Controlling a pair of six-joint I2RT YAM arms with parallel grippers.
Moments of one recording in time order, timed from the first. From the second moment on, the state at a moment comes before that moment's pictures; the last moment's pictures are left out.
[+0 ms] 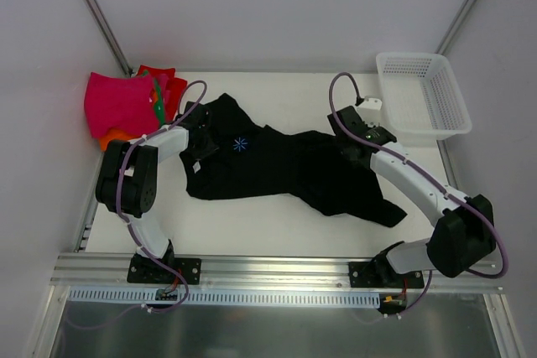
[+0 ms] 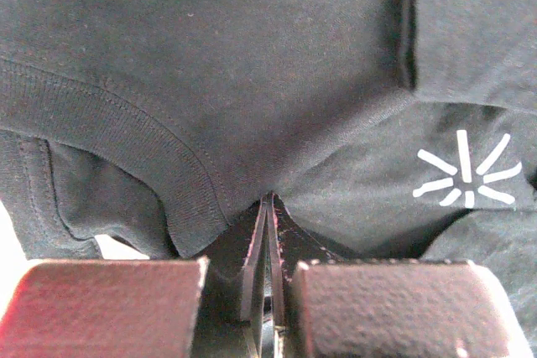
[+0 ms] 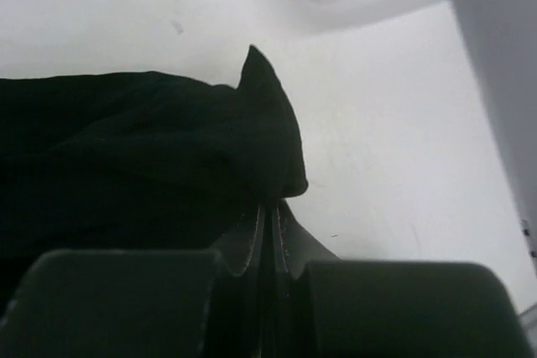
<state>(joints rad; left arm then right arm) -0.21 1.77 1.06 -0.38 -0.02 -0.68 0.54 1.39 1.12 -0.76 0.78 0.55</state>
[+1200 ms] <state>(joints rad) -0.35 1.67 1.07 -0.38 0.03 -0.55 0.48 1.25 1.08 -0.57 0.32 0.45</state>
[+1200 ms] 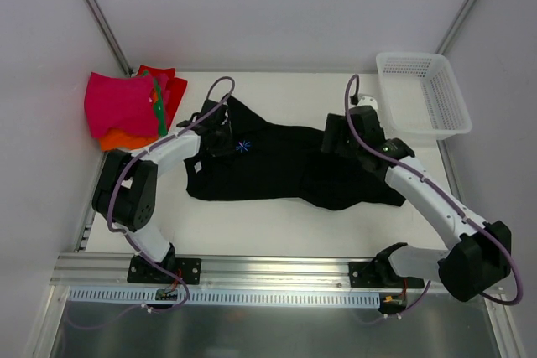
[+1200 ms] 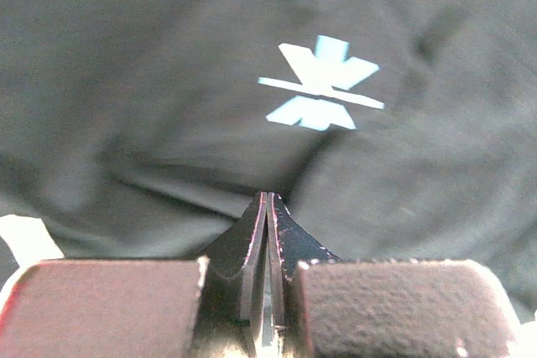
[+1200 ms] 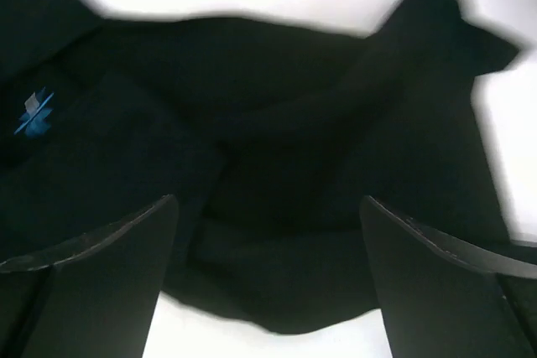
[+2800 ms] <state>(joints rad) -0.48 1.95 1.30 -0.28 0.21 -0.28 0.57 1.14 0.72 -0.38 0.06 0.54</state>
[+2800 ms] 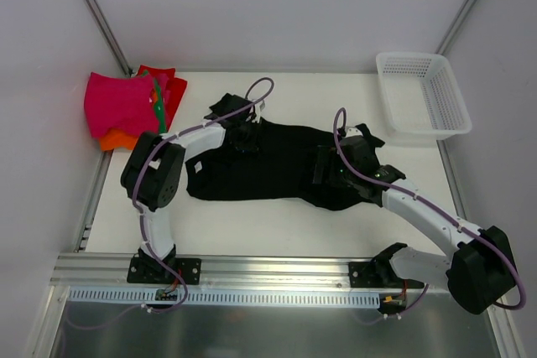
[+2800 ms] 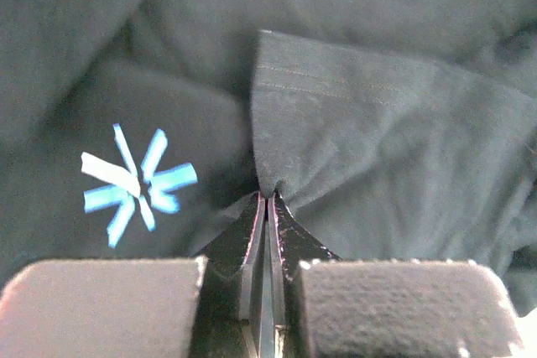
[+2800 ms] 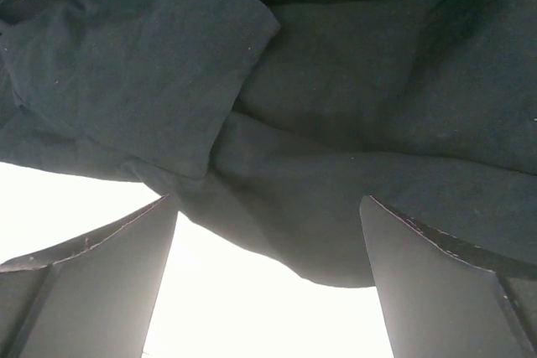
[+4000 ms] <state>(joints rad) -1.75 1.35 0.98 -0.97 -0.43 -1.19 0.51 1.18 0.75 -0.44 0.16 0.54</state>
